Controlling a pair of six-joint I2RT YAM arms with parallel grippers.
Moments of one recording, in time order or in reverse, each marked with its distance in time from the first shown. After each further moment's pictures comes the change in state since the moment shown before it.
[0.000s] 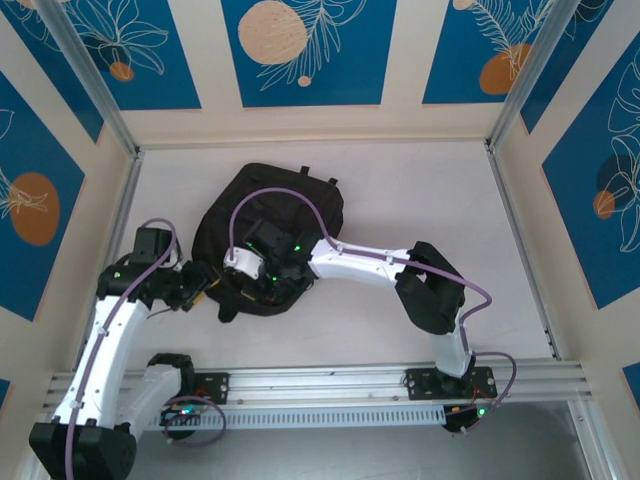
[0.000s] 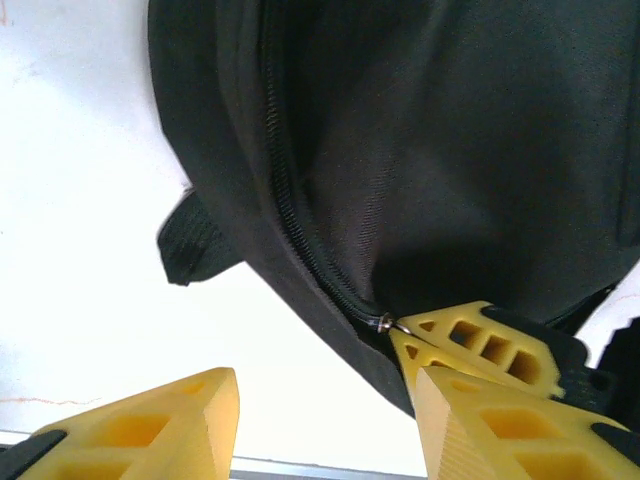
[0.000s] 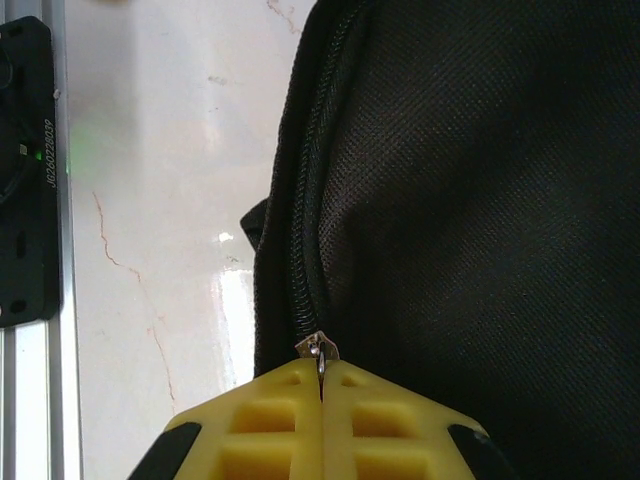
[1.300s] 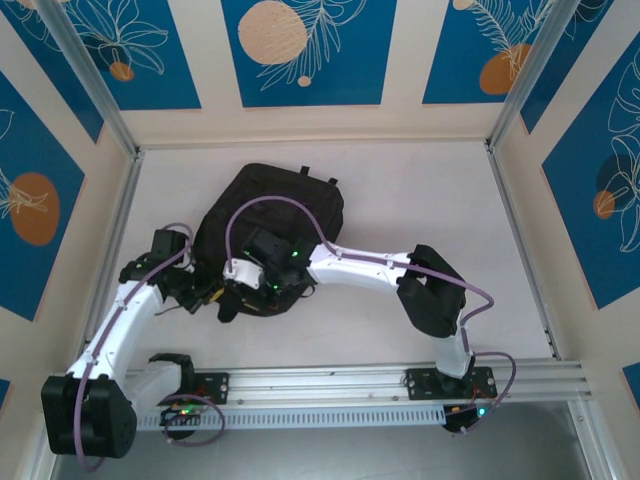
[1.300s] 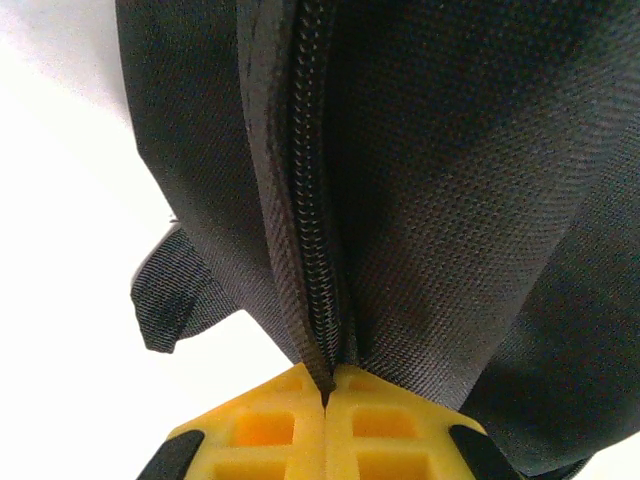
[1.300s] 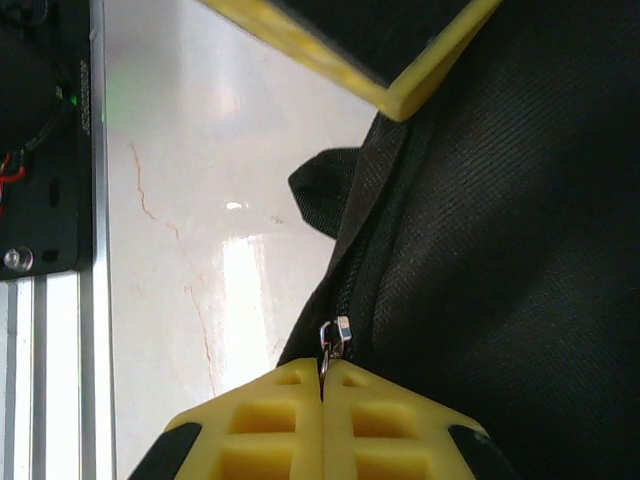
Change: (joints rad) left arm 0.003 0.142 -0.150 0.222 0.039 -0.024; right arm 0.038 -0.013 -0.007 -0.087 0.003 -0.069
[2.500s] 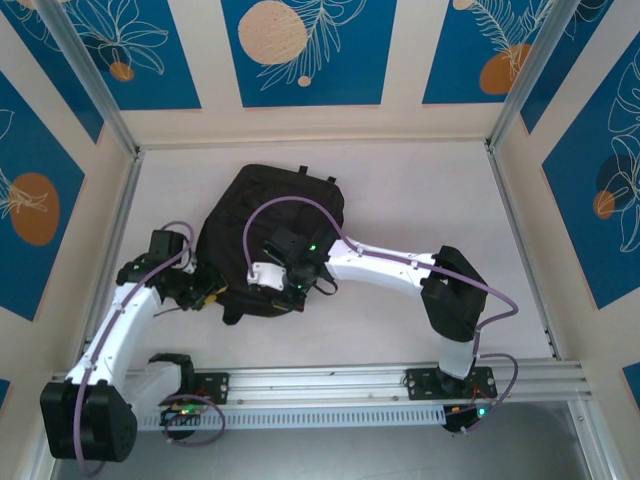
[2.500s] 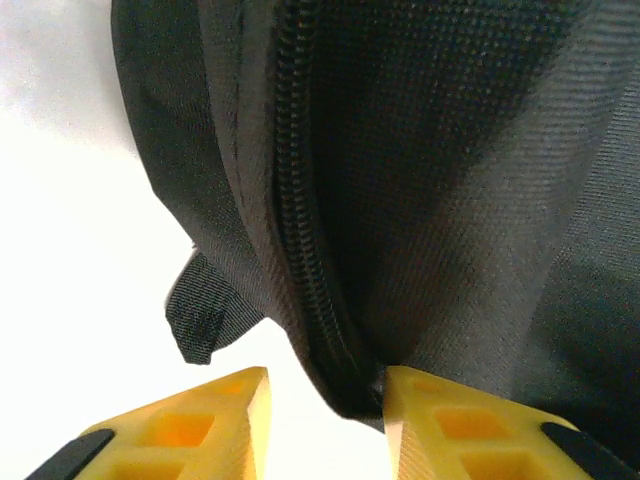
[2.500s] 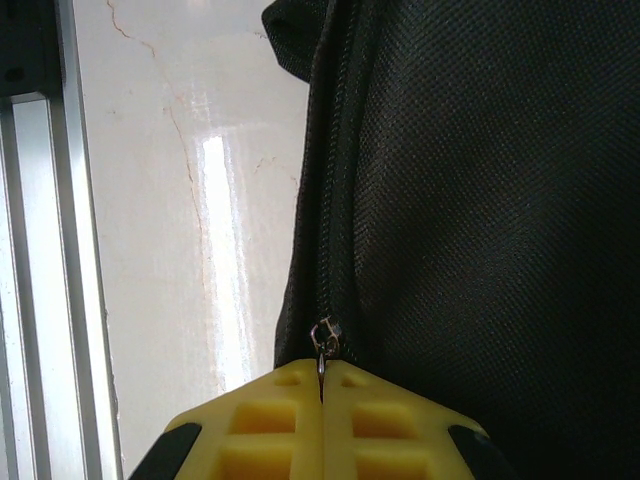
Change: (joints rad) left arm 0.007 -0.009 0.011 -0.025 0.016 0.109; right arm -0.051 -0.120 -0.077 -0.204 0.066 -0.117
